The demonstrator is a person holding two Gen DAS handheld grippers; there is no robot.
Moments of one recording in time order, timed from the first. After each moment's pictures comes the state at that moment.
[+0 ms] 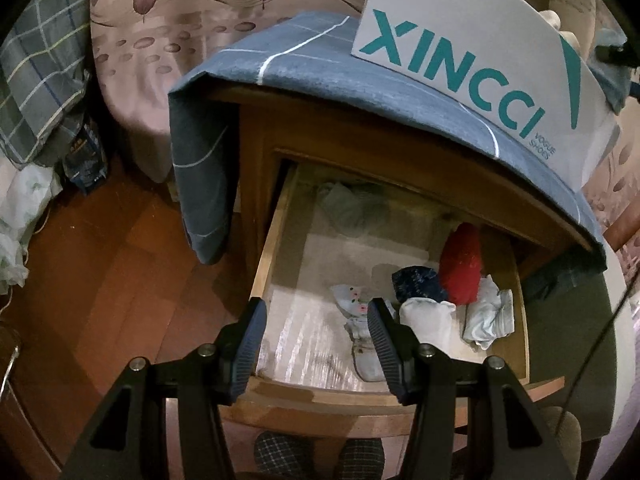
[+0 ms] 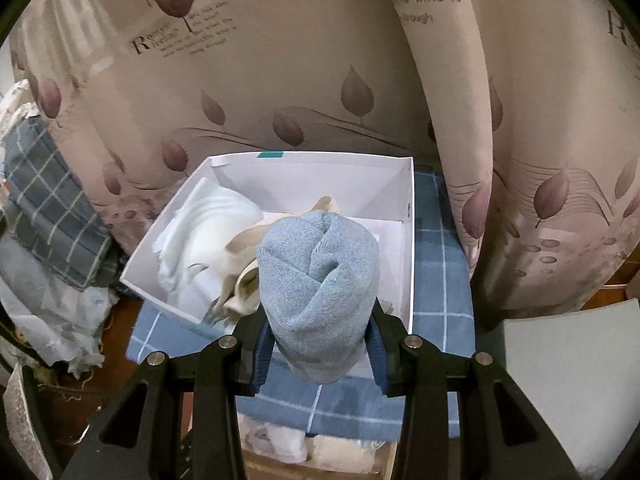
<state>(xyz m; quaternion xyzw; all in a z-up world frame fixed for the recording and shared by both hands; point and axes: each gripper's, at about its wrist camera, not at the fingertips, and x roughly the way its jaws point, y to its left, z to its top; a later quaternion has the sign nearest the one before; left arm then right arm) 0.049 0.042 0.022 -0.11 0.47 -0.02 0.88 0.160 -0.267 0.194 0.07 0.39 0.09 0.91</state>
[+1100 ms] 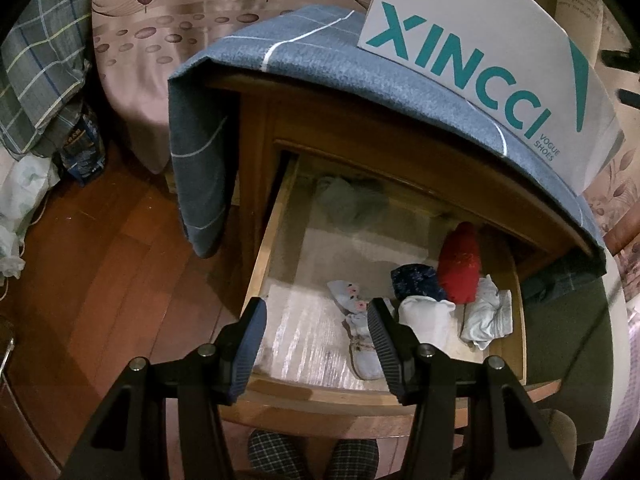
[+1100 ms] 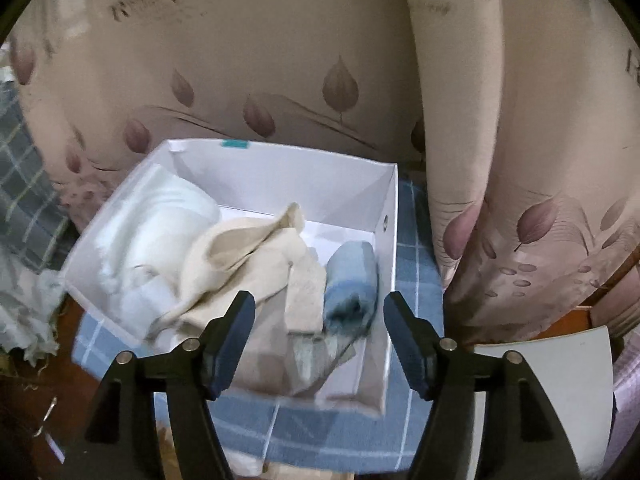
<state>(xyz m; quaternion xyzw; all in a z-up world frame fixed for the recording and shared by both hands) 0.051 0.042 0.016 -0.12 0.48 -0.02 0.87 0.166 -0.265 0.194 0.00 0.38 0.07 0.92</state>
